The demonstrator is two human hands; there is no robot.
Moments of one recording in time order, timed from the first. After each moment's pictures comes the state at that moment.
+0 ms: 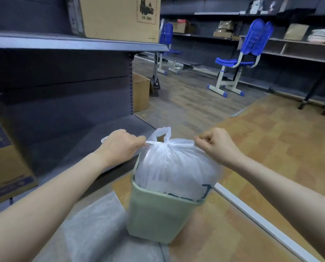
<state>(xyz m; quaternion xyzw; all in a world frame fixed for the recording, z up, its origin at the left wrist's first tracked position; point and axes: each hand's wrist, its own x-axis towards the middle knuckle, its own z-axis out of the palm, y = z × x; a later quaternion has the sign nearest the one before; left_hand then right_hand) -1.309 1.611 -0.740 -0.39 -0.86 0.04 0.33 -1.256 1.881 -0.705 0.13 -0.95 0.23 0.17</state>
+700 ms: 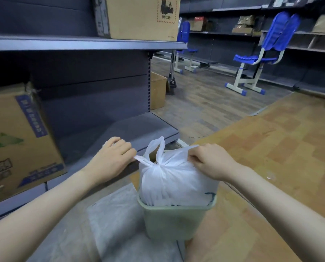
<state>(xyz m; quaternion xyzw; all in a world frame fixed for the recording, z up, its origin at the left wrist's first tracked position) -1.260 1.537 -0.787 -0.38 -0.82 0.06 0.42 -1.224 1.820 -0.727 0.20 -0.98 0.02 0.05</state>
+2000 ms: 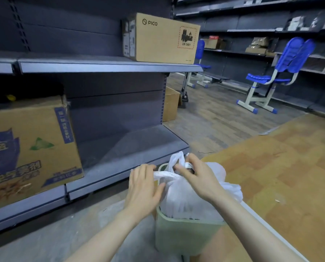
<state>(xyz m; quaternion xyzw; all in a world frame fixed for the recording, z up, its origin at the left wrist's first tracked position) -1.194 1.596 -0.800 -0.10 -0.93 -0.26 0.25 -1.207 1.768 -0.728 0.16 -0.90 0.40 0.06</state>
